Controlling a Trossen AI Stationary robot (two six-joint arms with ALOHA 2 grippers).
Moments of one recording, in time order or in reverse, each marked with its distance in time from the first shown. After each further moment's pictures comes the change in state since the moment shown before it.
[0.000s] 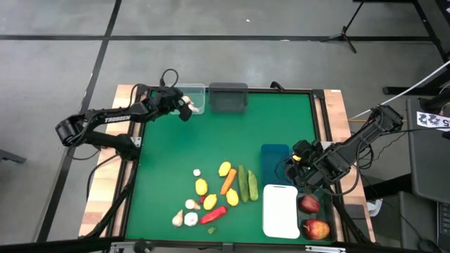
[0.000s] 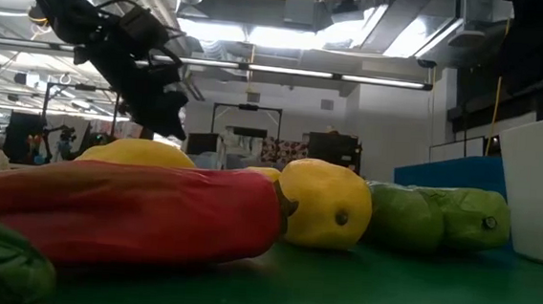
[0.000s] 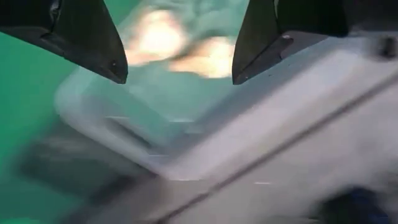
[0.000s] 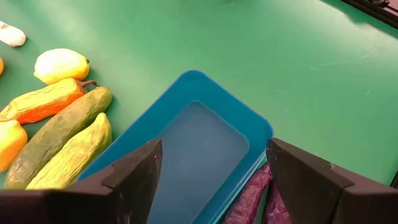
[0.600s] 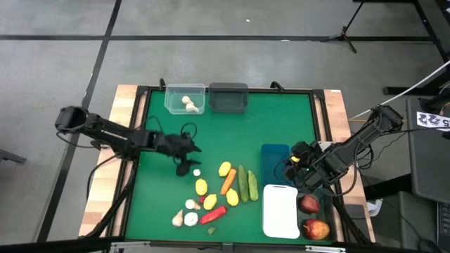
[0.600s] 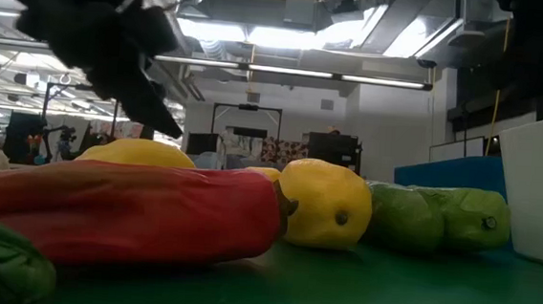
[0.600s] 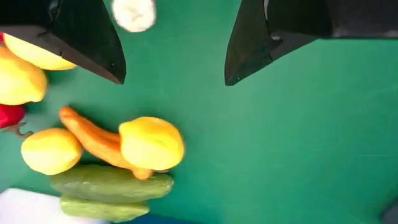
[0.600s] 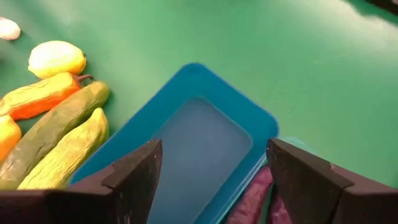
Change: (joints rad) left arm -0.791 -0.018 -0.072 0.010 0.137 -0.223; right arm 0.000 0.000 -0.053 0.063 -0.015 0.000
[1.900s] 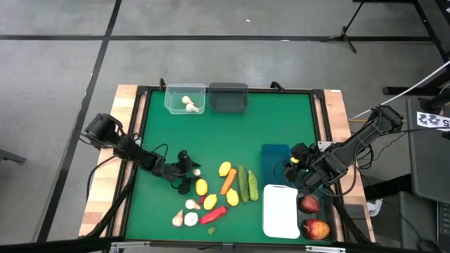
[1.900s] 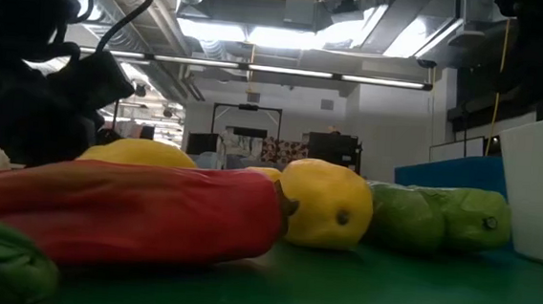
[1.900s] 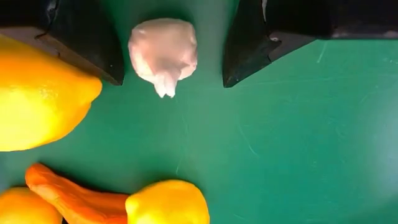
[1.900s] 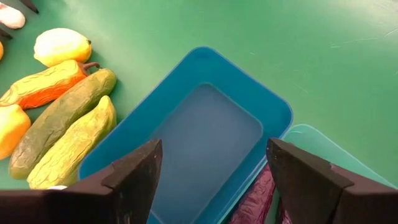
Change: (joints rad) left arm -0.341 0.498 -0.150 0.626 -0.421 -0.183; right arm 0.000 0.000 -0.011 0.034 -0.041 0.000
